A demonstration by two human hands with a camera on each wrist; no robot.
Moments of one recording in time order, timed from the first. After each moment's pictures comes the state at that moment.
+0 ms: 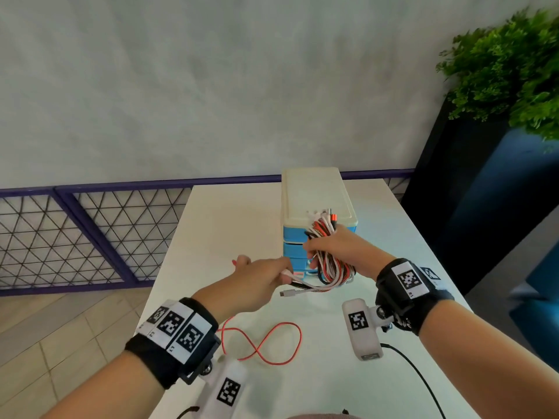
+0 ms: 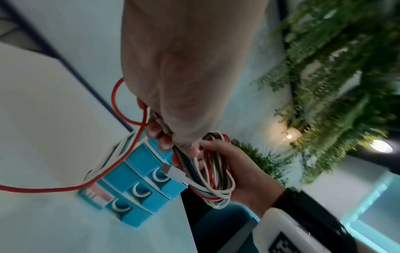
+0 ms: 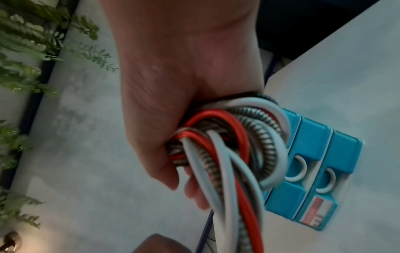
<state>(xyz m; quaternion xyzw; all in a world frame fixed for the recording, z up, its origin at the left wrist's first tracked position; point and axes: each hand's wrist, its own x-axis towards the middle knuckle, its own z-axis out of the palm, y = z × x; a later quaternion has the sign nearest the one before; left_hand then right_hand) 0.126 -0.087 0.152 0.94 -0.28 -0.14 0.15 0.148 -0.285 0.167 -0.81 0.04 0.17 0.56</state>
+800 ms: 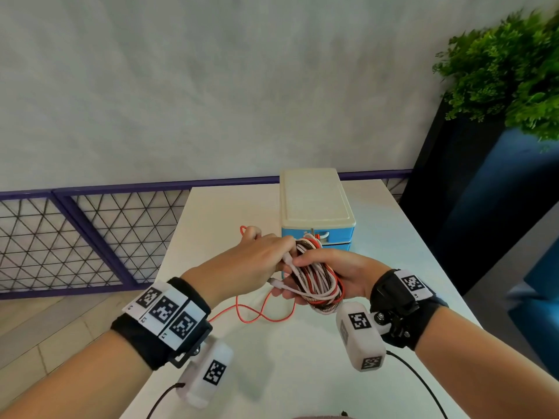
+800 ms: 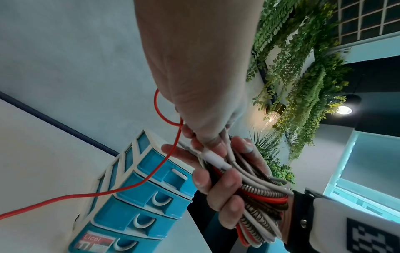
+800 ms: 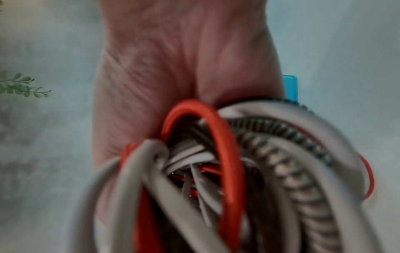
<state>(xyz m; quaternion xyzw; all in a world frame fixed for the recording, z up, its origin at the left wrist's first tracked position) 0.132 -0.082 0.189 0.92 -0.35 -0.09 0.15 0.126 -0.277 0.163 -0.51 -0.02 0.46 0.72</state>
